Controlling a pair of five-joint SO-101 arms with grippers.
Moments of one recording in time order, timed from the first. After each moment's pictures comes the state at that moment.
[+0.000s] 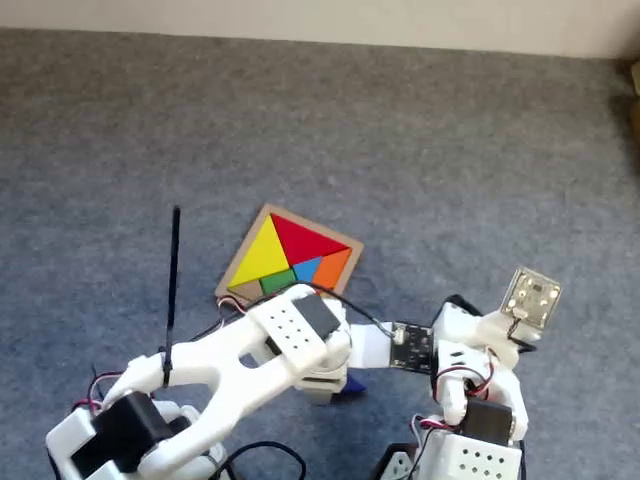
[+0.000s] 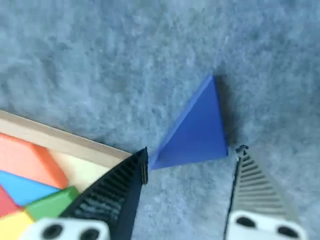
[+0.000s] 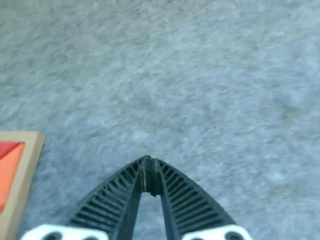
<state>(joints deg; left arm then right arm) 45.1 -12.1 46.0 58.8 -38.5 6.9 -104.3 95.9 55.3 -10.1</state>
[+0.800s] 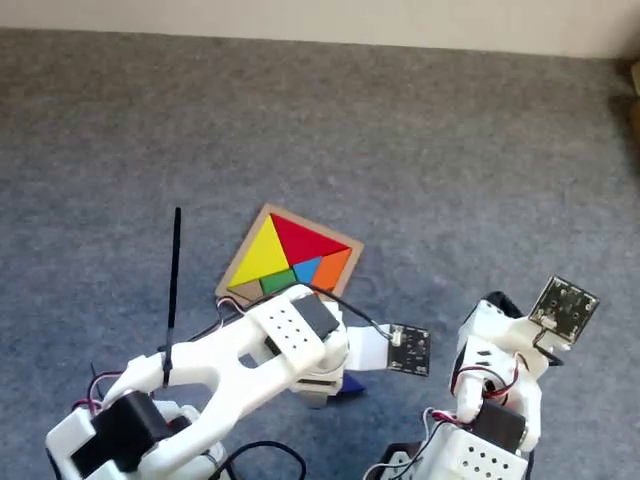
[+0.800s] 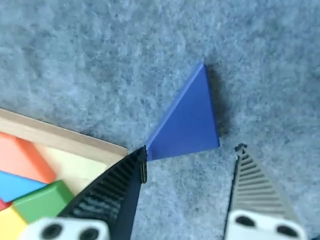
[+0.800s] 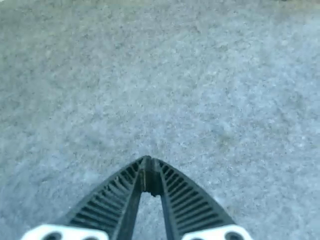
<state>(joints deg) 45.0 -11.8 46.5 60.0 -38.8 19.2 -104.3 95.9 49.0 -4.2</state>
